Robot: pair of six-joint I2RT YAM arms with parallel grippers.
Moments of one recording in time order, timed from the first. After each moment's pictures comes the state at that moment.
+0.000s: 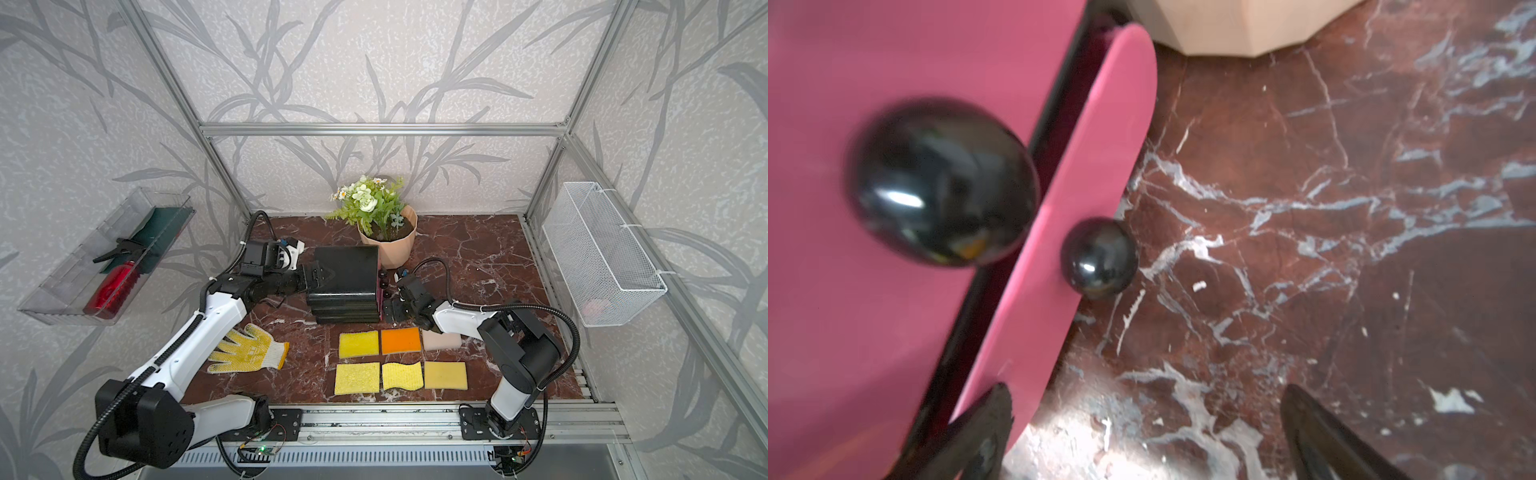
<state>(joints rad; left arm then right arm) -0.17 1.23 1.00 -0.59 0.46 -0.45 0.69 1.68 0.82 0.04 0.02 0.41</state>
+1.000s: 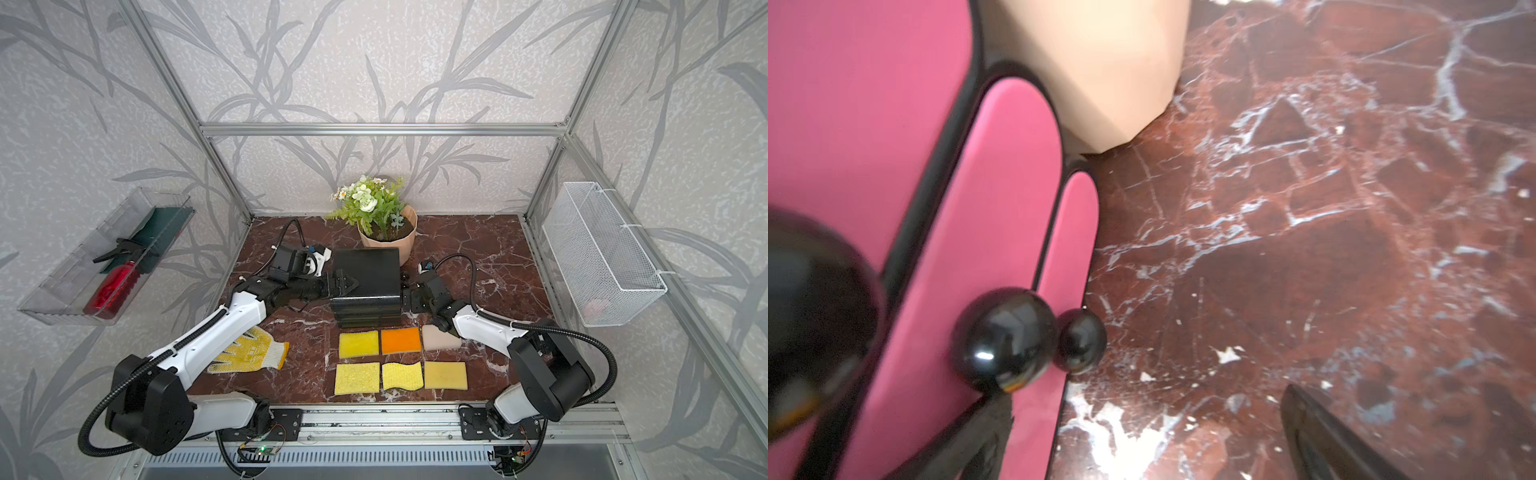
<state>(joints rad) -0.36 1.30 0.95 -0.44 0.46 -0.54 0.58 1.47 0.72 0.00 0.17 0.42</state>
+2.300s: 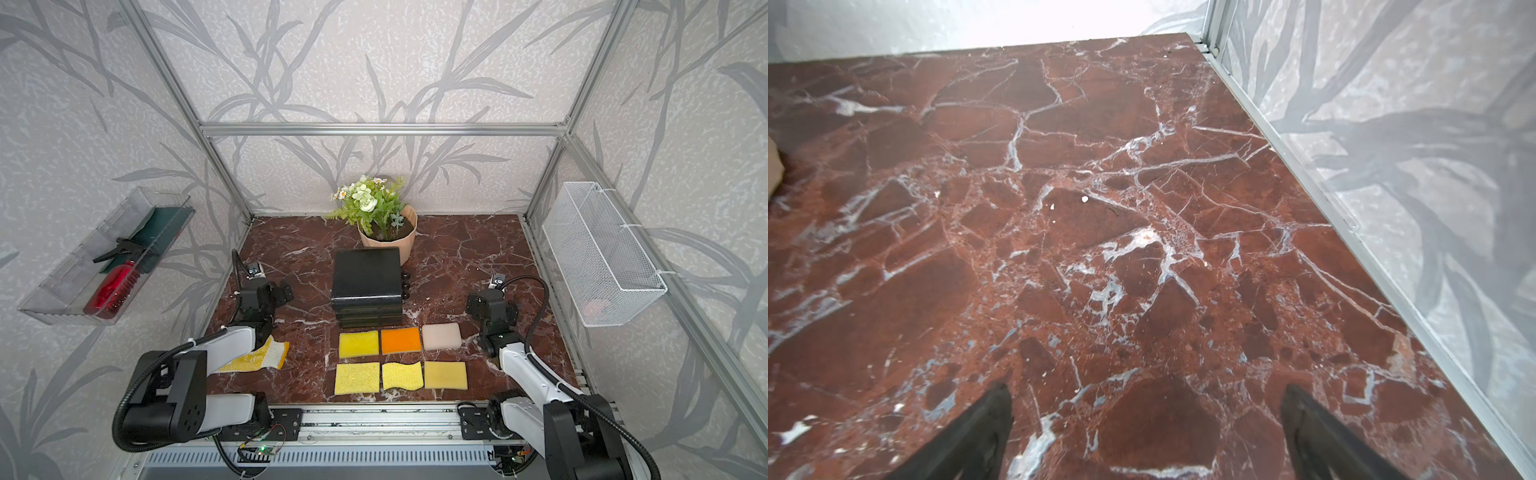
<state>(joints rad) 0.01 1.34 0.39 0.47 -0.34 -0.16 0.16 1.09 0.33 0.17 0.43 0.21</state>
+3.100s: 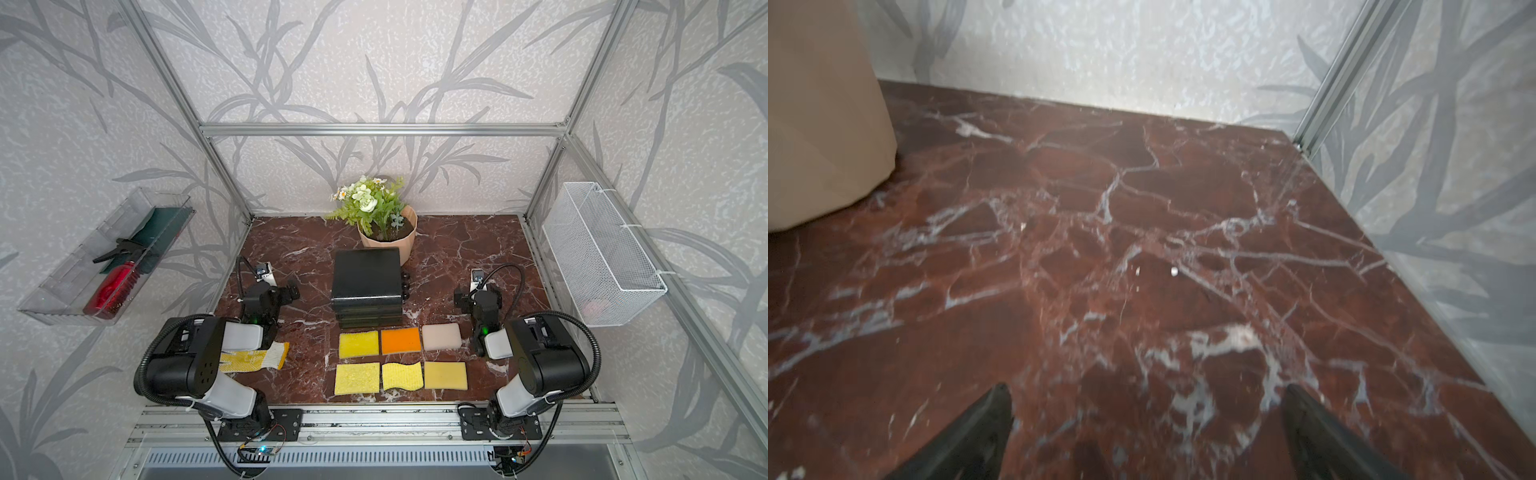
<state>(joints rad) 0.04 1.56 0.36 0.84 -0.20 -0.08 0.15 1.59 0.31 0.96 0.24 -0.05</state>
